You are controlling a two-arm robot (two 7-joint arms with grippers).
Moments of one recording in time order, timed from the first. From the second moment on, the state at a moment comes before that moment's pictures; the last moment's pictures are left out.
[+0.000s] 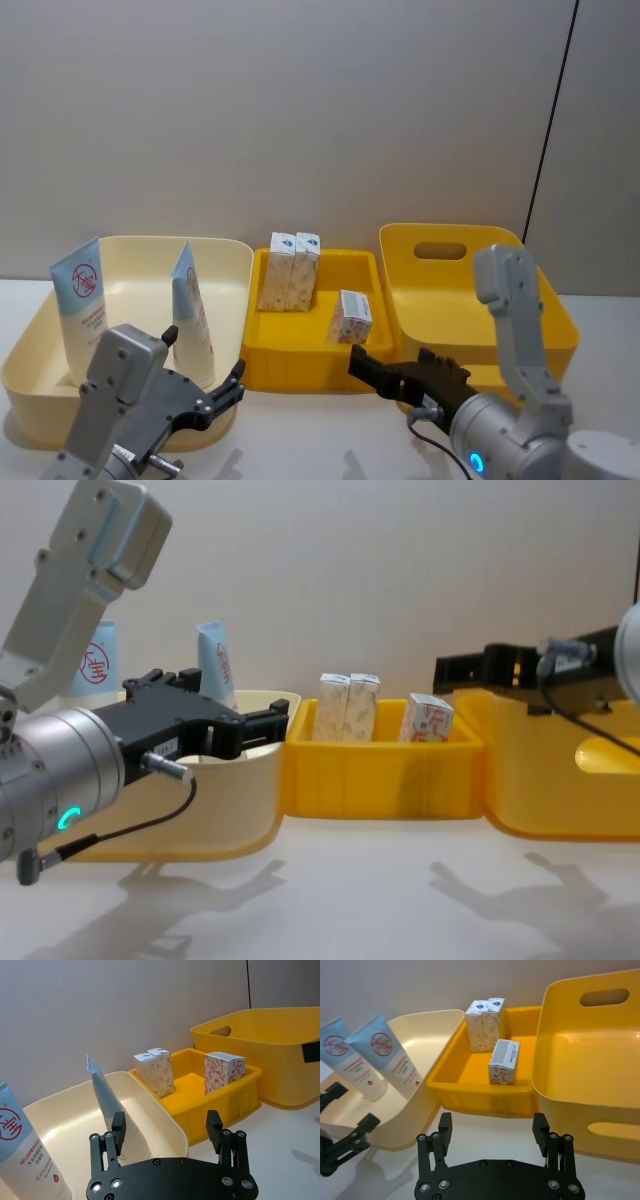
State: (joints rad) left arm -0.24 0.38 0.45 -1.63 -0.20 0.01 -0.01; right arm 0.20 0.09 -0.26 -1.87 0.44 0.76 -0.16
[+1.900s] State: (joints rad) left arm -0.24 0.38 0.45 -1.63 -0.20 0.01 -0.01; right arm 0.41 -0.06 -0.30 -1.52 0.31 0.72 -0.25
